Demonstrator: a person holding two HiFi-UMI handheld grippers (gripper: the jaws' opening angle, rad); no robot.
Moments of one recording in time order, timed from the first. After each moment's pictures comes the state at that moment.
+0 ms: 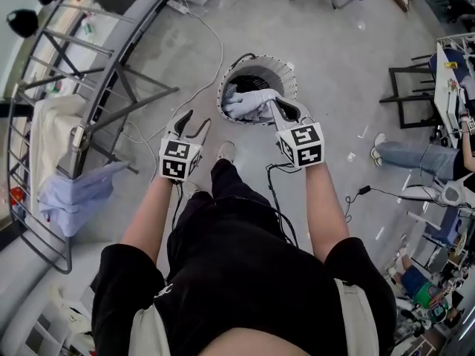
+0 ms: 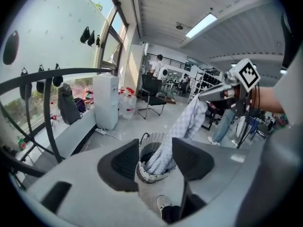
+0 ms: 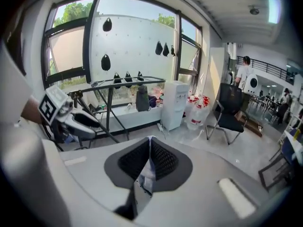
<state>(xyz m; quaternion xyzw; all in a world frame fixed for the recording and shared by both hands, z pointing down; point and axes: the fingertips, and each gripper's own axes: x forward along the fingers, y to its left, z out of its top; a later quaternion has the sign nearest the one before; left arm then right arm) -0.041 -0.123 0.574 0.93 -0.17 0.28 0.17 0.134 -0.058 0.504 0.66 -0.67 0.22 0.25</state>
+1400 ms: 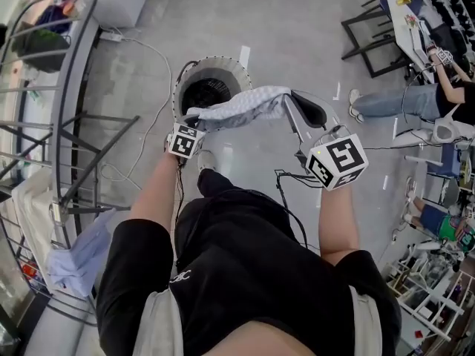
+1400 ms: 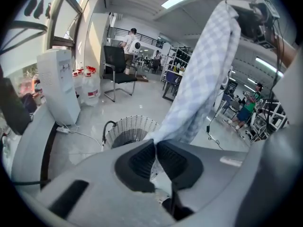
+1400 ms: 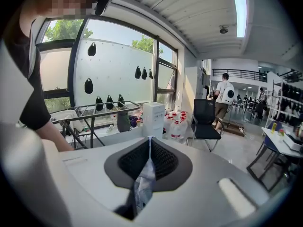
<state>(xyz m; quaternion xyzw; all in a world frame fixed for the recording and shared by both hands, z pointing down) 0.141 -0.069 0.715 0.91 0.04 0.39 0.13 0.242 0.017 0.355 0.76 -0.62 0.16 0.15</state>
